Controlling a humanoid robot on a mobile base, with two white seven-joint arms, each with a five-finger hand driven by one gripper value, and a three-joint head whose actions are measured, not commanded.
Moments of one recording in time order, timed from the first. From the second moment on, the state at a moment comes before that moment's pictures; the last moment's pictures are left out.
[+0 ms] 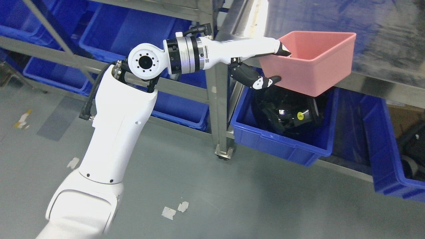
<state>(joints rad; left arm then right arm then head) -1.00 0.00 -0.46 -1.37 -0.14 -0.19 -1.03 0.00 0.00 0.00 0.00 0.00 -0.06 -0.01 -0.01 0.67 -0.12</state>
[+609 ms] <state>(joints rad) -0.91 0.00 -0.51 -1.43 -0.12 -0.19 -1.03 0.00 0.00 0.00 0.00 0.00 -0.06 -0.01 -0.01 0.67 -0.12</state>
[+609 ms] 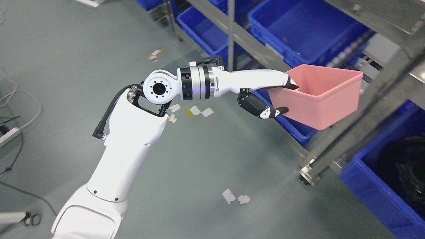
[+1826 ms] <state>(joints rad) -0.88 0.00 -0.47 -1.46 -0.12 -0.18 -1.03 0.00 0.00 0.00 0.00 0.00 -0.06 -0.01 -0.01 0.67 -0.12</state>
